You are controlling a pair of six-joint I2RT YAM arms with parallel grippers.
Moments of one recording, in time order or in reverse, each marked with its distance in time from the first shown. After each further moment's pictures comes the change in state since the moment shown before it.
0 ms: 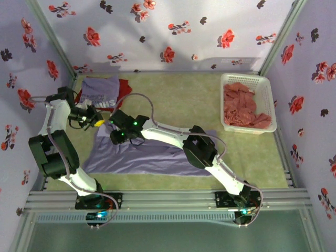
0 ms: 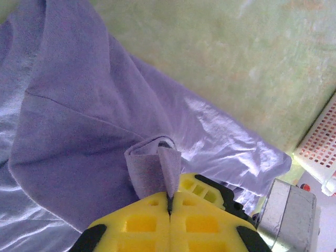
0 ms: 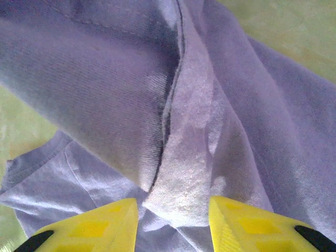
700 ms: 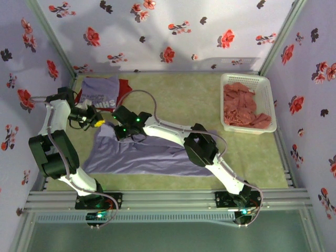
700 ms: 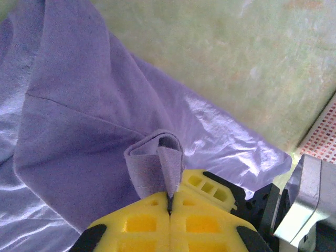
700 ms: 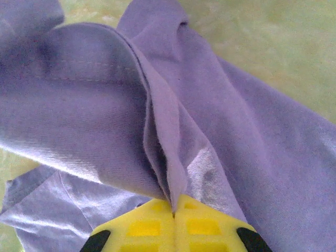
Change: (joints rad) left arm 0.001 0.000 -0.003 0.000 -0.001 0.000; right arm -0.036 0.000 0.000 0.023 -0.013 0.021
